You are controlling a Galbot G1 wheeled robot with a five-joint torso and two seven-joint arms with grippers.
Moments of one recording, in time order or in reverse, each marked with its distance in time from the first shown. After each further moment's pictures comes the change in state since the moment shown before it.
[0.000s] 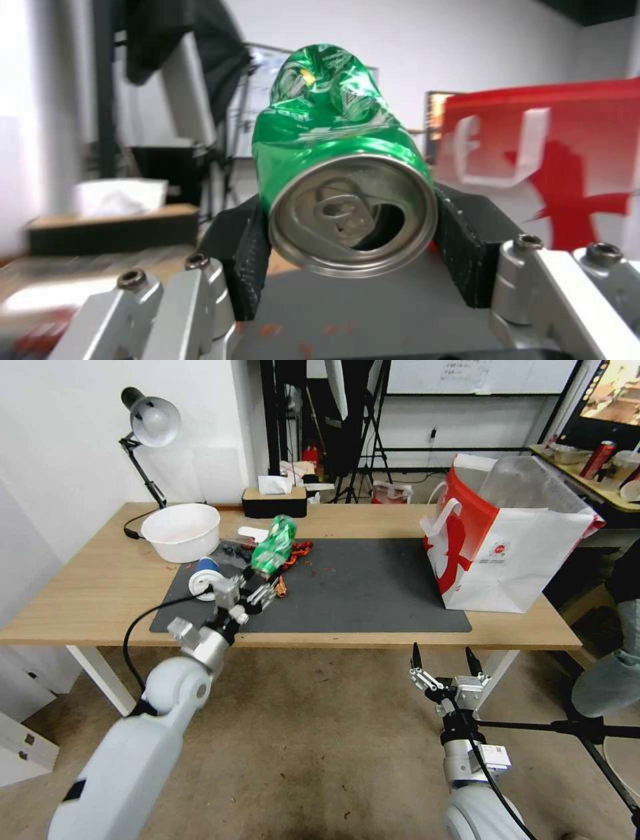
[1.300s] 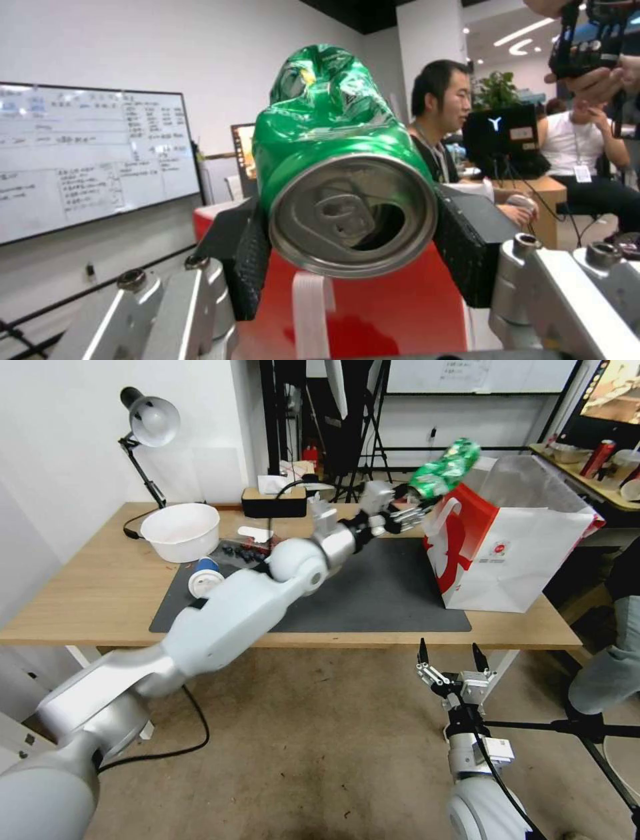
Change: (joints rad) left arm -0.903 -0.239 0.751 0.423 -0.248 0.018 -0.030; right arm 0.032 -0.005 0.029 -0.037 0.018 0.017 -0.002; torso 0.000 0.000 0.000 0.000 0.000
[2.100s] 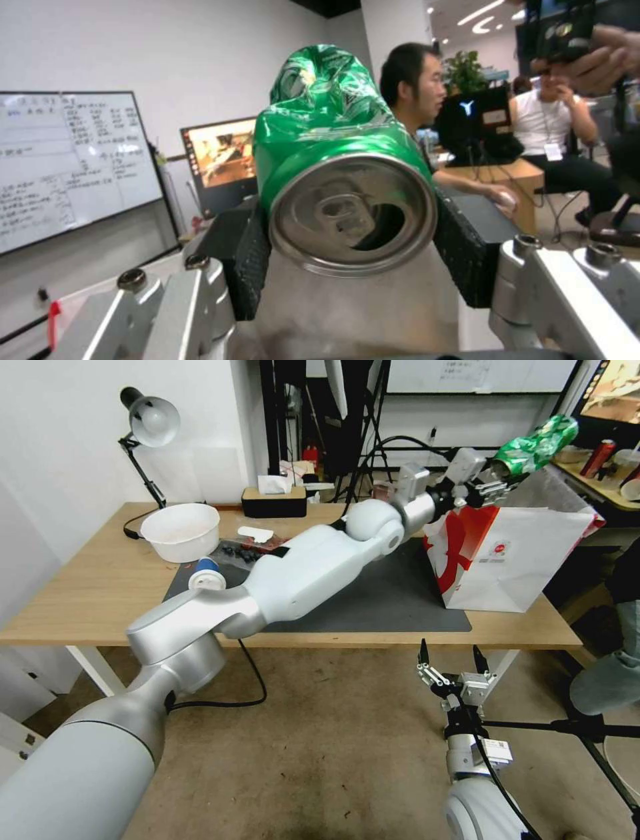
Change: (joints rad) left arm -0.197 -0.307 0.104 0.373 -0.017 -0.023 0.054; right arm 0.004 0.026 0.000 -0.013 -0.002 0.016 0.000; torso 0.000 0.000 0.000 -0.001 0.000
